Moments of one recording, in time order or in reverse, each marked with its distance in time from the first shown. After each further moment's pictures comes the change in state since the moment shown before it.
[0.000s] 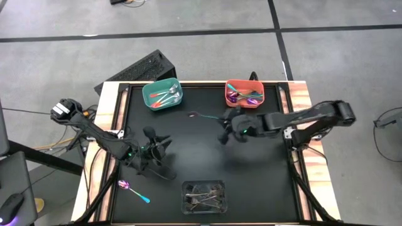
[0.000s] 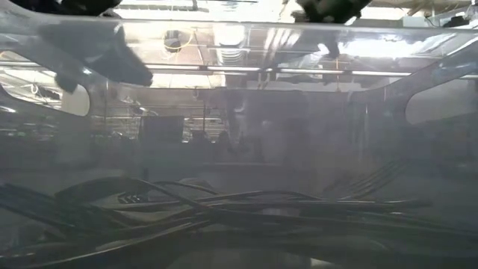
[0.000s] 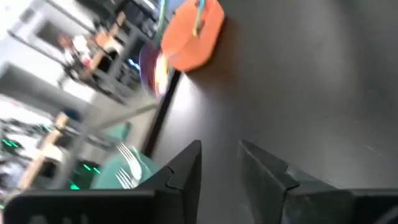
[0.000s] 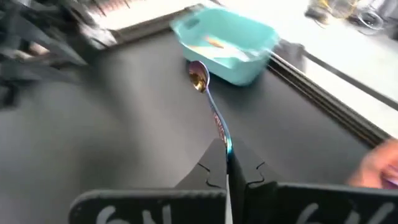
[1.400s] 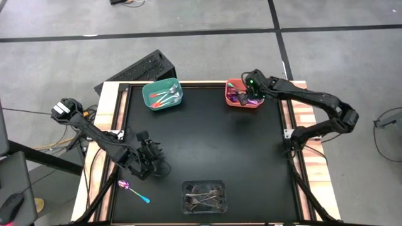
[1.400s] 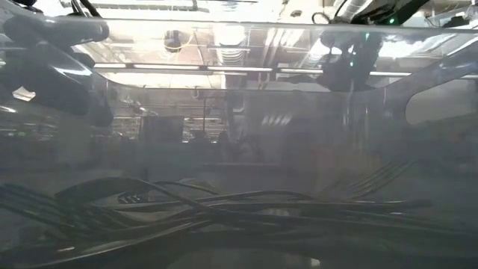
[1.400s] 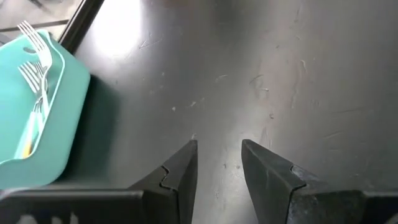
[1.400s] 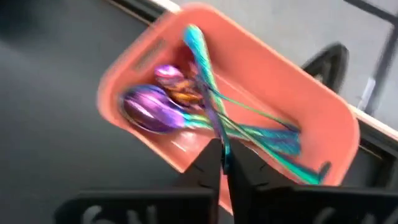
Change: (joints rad) left arm -0.063 0.001 -0.001 -0.402 0.288 -0.646; right arm -0.741 -0.065 -0.046 -0.392 -0.275 -0.123
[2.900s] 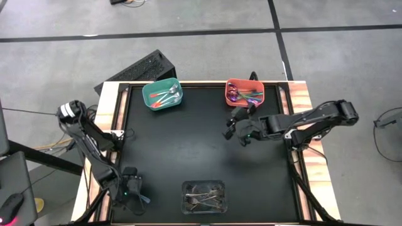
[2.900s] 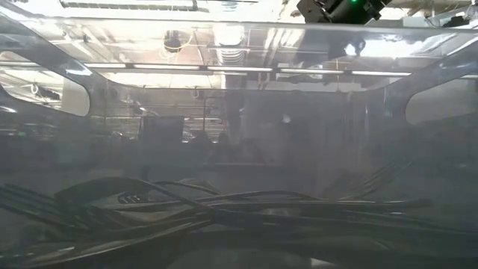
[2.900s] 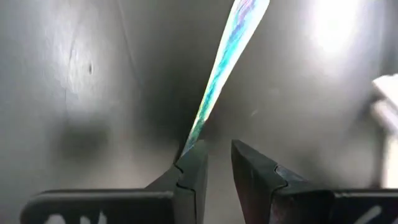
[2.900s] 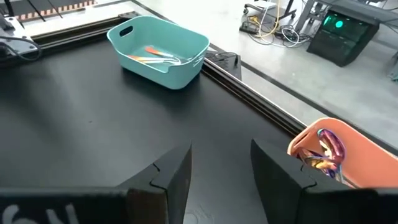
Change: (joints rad) left arm -0.437 0.109 0.018 0.172 0.835 -0.265; right arm 0.787 0.002 -0.002 0.271 0.556 0.193
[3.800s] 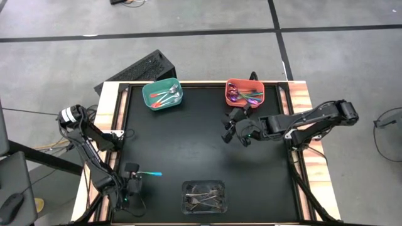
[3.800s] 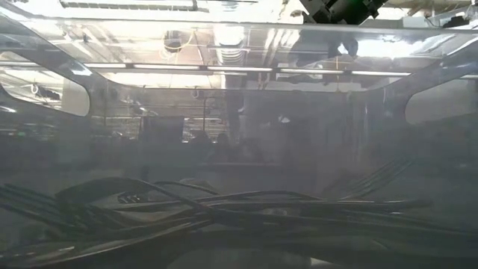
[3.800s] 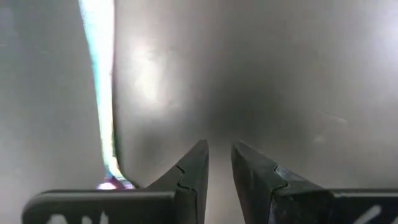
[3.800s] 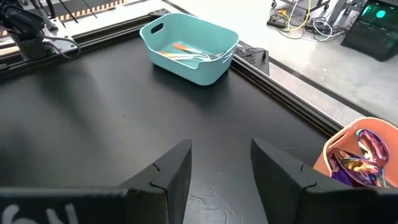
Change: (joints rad) left arm -0.029 0.091 0.118 -0.225 -0.241 0.044; right arm 0.006 0.001 0.001 0.047 -0.108 -0.006
